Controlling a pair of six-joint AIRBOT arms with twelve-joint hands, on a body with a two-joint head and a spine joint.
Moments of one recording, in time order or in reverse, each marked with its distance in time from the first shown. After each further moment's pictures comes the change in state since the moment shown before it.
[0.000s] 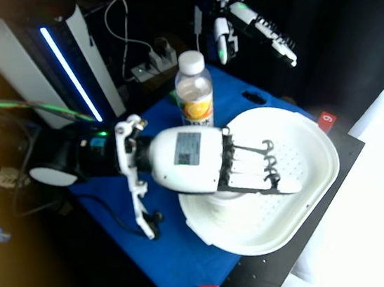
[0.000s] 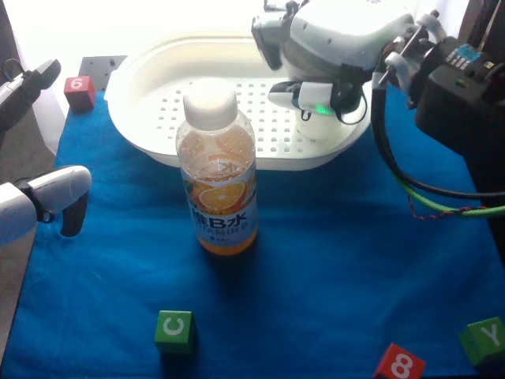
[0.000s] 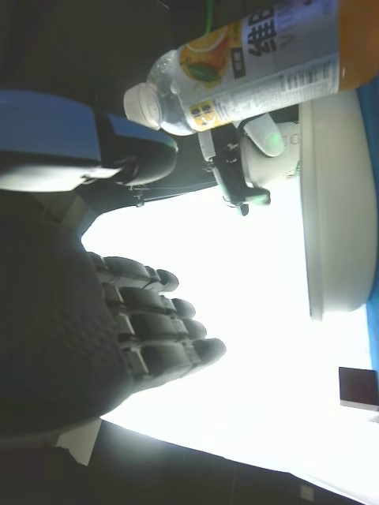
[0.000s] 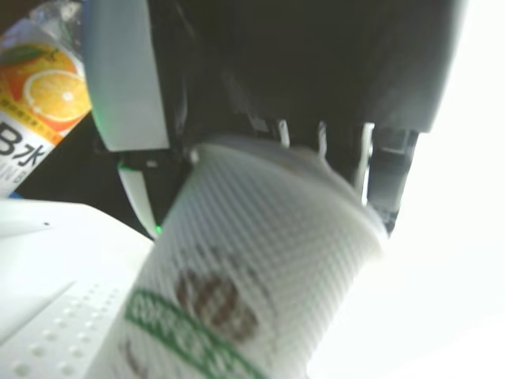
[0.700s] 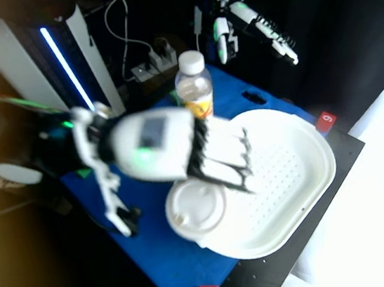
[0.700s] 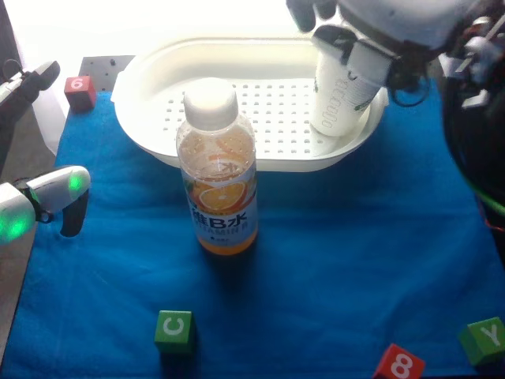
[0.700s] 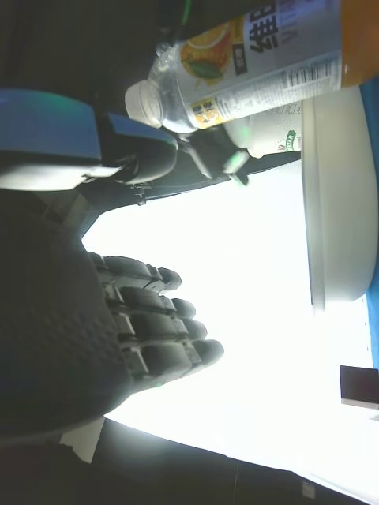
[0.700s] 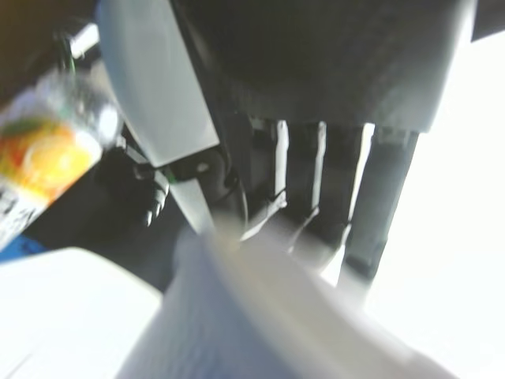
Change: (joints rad) left arm 0.003 -0.002 0.000 -0.010 -0.007 0.000; right arm 0.002 0.230 -0.245 -0.061 0.219 0.003
